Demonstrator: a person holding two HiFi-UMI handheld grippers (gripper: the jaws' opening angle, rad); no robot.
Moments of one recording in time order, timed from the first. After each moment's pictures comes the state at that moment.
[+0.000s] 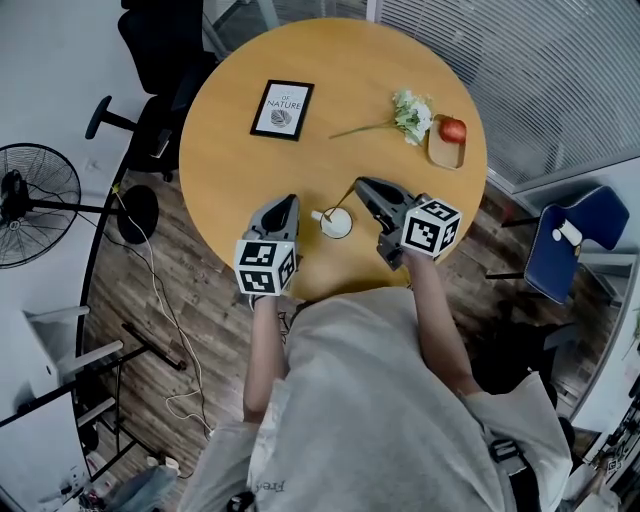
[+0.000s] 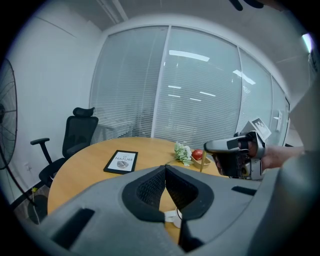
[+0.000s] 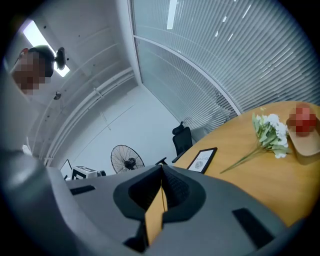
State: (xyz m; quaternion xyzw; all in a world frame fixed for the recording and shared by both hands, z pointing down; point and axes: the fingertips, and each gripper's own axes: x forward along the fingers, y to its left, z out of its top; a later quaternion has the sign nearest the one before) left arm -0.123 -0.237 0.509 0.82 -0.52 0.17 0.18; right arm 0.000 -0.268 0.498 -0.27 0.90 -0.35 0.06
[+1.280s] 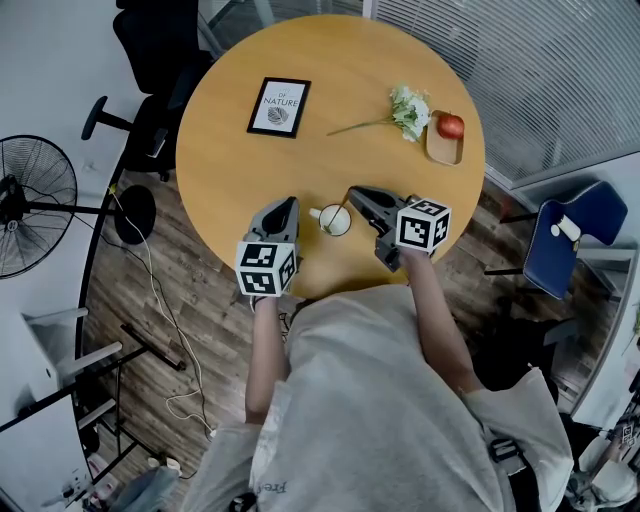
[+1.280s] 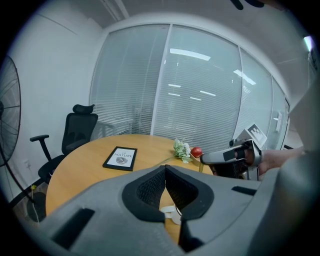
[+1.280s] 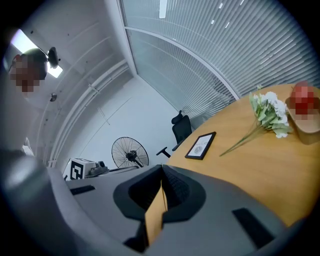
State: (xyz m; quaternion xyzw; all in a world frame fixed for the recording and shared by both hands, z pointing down) left arm -0.121 -0.230 0.522 0.82 -0.52 0.17 0.19; right arm -0.011 -0.252 0.539 -0.24 0.89 -0.39 0.02
